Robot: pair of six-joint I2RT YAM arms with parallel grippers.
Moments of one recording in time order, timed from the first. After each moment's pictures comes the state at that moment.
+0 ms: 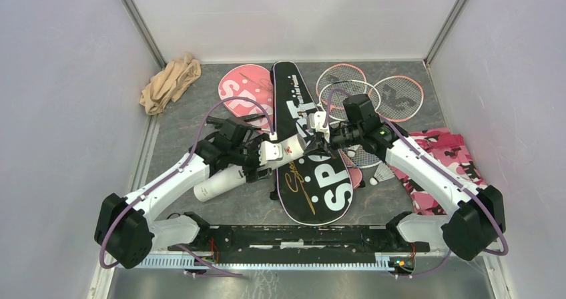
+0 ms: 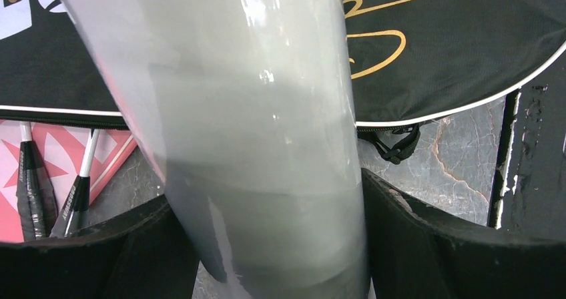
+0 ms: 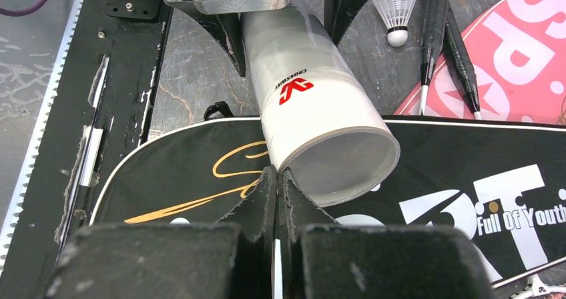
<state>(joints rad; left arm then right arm) -0.58 1.17 0.80 -0.52 0.52 0.78 0.56 1.26 1.02 -0.44 -0.91 -0.67</state>
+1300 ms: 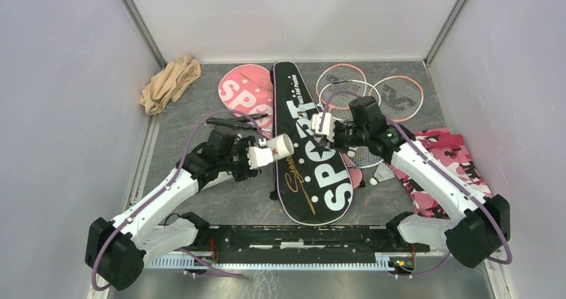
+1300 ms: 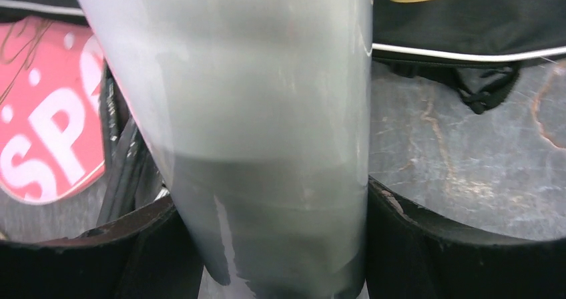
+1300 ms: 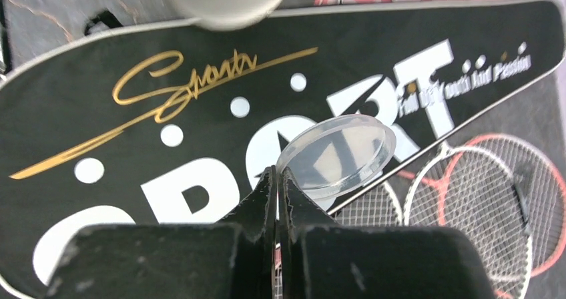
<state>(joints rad) -0.55 1.00 0.68 -0.49 0.31 0.85 0.53 1.20 1.03 -0.55 -0.59 -0.78</state>
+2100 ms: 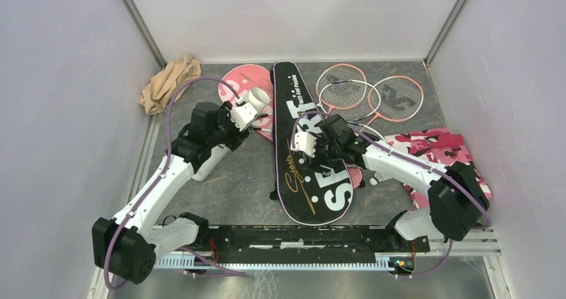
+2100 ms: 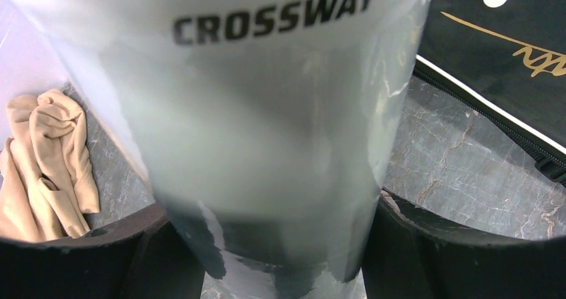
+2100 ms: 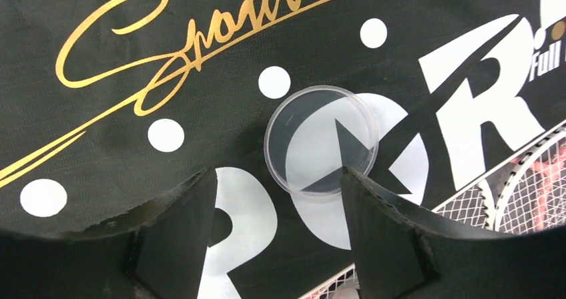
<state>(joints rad) -0.35 1.06 0.85 -0.35 0.16 0.58 0.71 1.42 0.89 -0.40 -0.28 -0.69</state>
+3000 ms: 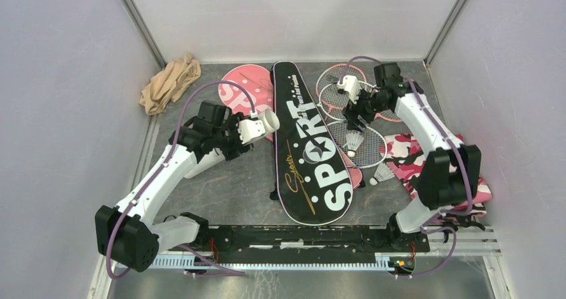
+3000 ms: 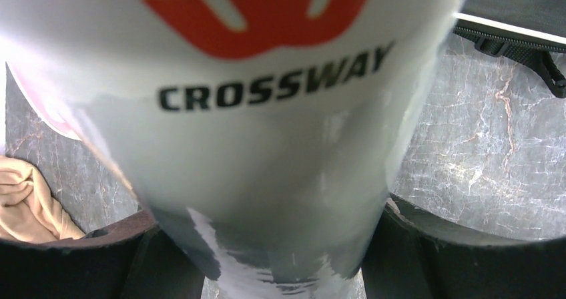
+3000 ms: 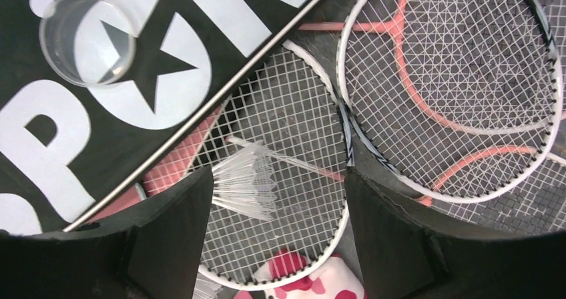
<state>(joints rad) -0.37 1.16 0.97 -0.68 0.29 0.87 0.16 1.57 1.33 -0.78 -0.52 -0.84</state>
